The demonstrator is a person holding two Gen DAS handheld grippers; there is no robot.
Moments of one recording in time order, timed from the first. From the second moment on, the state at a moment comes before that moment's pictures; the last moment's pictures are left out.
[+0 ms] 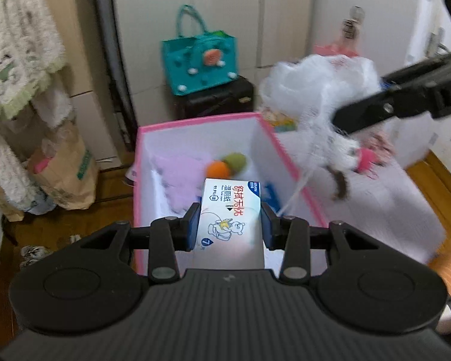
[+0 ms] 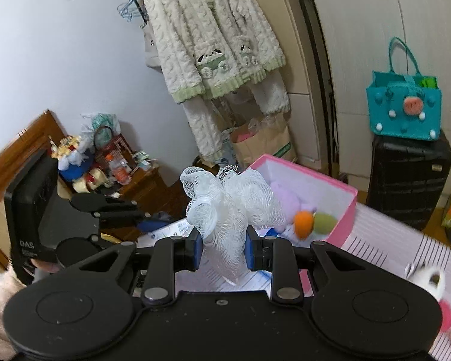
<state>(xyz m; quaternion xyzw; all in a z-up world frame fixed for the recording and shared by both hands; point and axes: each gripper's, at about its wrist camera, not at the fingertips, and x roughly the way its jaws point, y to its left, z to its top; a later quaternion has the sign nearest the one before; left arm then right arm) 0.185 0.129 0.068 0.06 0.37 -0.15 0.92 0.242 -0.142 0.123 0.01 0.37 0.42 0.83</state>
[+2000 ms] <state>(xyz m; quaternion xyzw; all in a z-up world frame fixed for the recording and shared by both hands) 0.237 0.135 0.036 0.10 0.38 -0.08 0.92 0.312 -0.082 0.009 -0.12 0.41 0.39 0.82</state>
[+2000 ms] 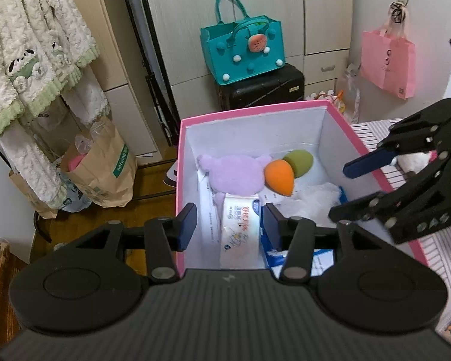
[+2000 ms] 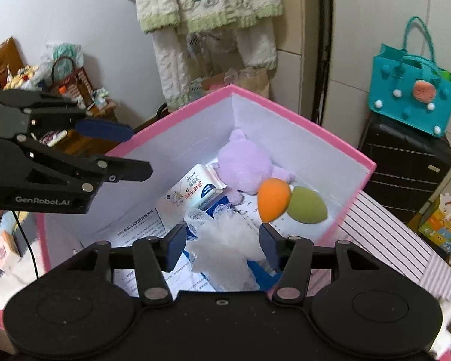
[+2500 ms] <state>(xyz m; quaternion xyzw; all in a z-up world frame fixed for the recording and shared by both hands) 0.180 0.120 0.078 0.07 0.40 -0.14 0.90 0.238 -0.128 0.070 -0.09 0.37 0.42 0.83</state>
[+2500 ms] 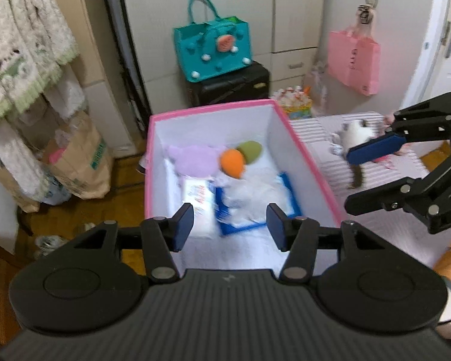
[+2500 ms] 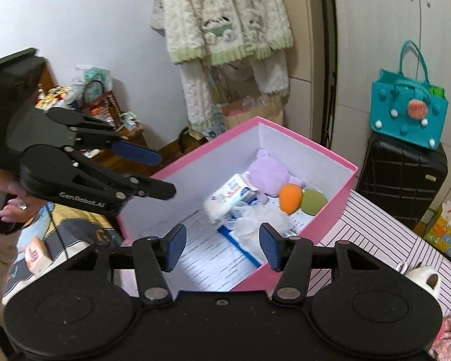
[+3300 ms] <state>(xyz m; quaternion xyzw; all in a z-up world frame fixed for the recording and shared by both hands) 0.070 0.082 0.103 0.09 0.39 -0.19 0.90 0.122 -0.170 0.113 -0.13 0.32 0.42 0.84</state>
